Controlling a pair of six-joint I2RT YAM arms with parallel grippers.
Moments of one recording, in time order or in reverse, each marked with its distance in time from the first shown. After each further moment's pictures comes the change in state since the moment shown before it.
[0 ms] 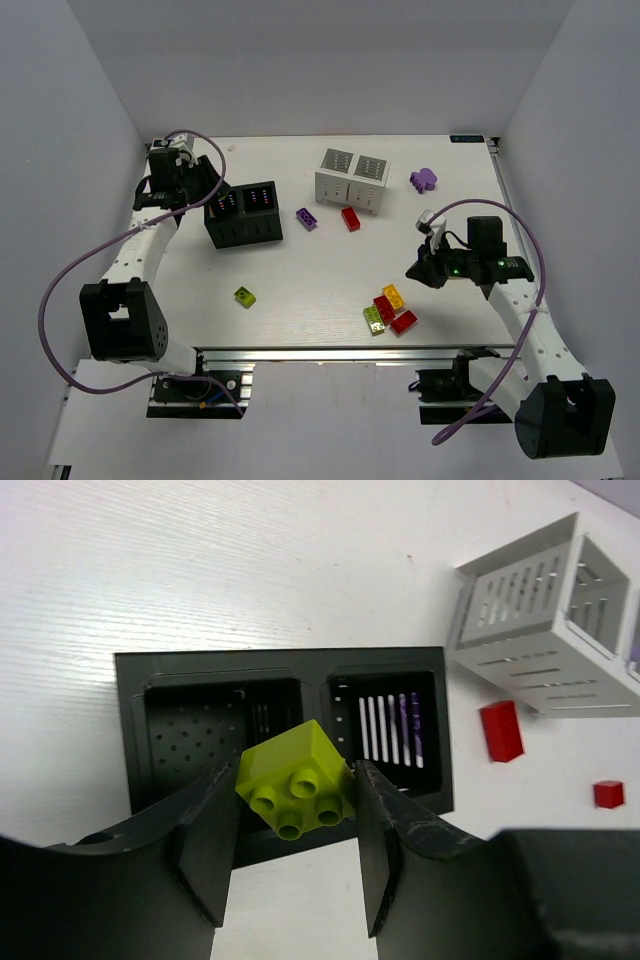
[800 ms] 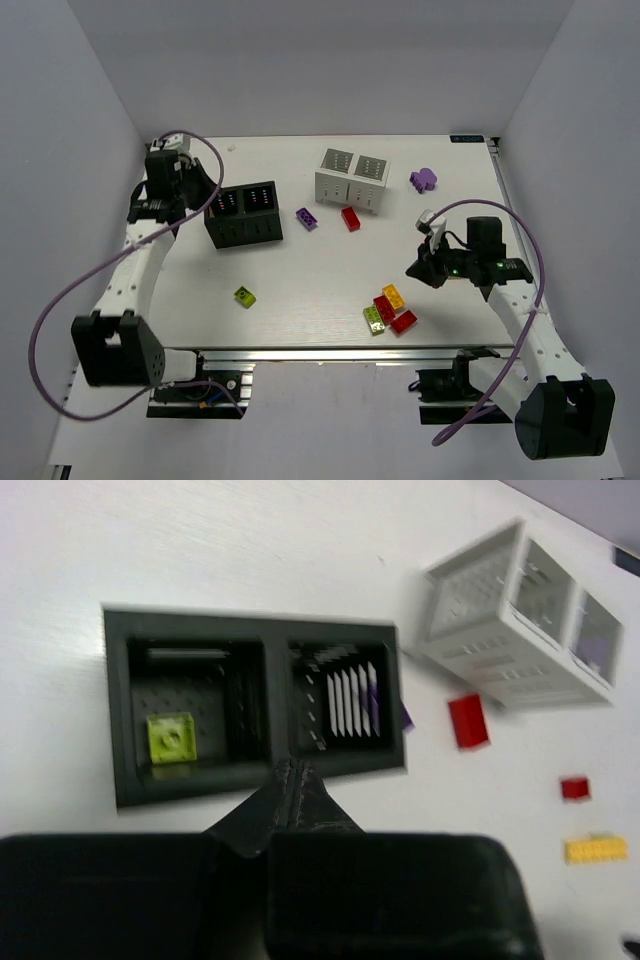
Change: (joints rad) left arm -0.048 -0.079 0.027 -0.084 -0.103 -0.027; right arm -0.003 -0.004 -0.012 0.026 0.005 -0.002
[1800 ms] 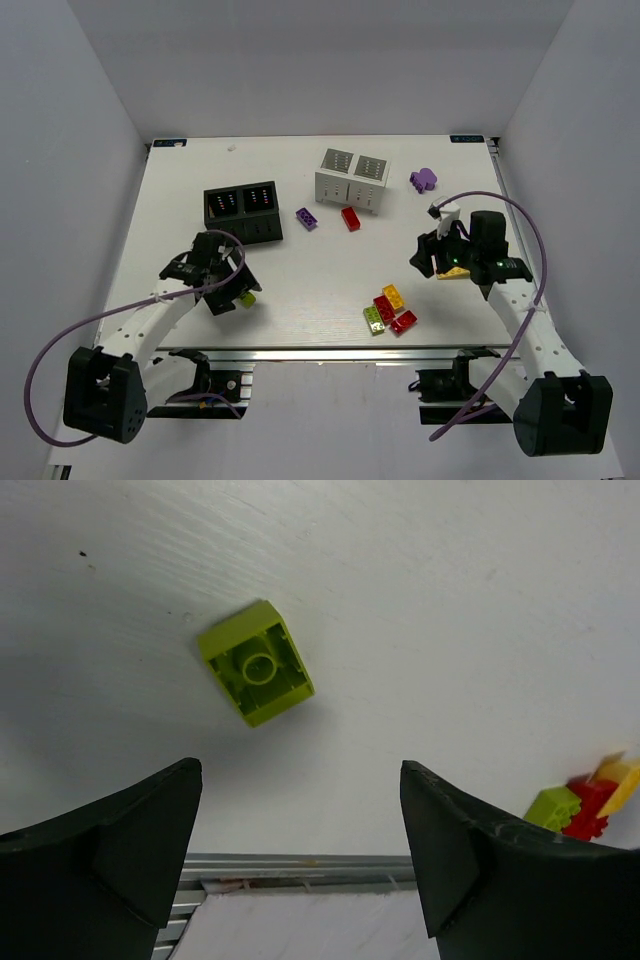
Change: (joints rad) left arm -0.243 -0.324 -0.598 -0.272 -0.067 -0.405; right arm -0.018 0.019 -0.016 0.177 0.257 0.209
